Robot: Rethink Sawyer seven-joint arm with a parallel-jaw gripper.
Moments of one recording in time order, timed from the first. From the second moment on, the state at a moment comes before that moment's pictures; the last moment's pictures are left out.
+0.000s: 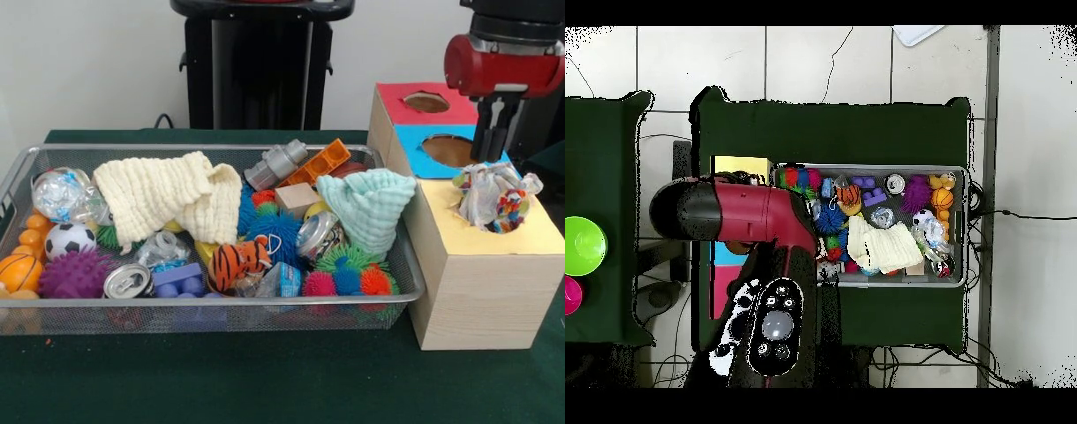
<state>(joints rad) 0.17 -0.63 -0.20 1.48 0.20 0.56 1.49</state>
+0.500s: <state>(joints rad) 0.16 -0.60 -0.18 1.49 0.20 0.56 1.49</state>
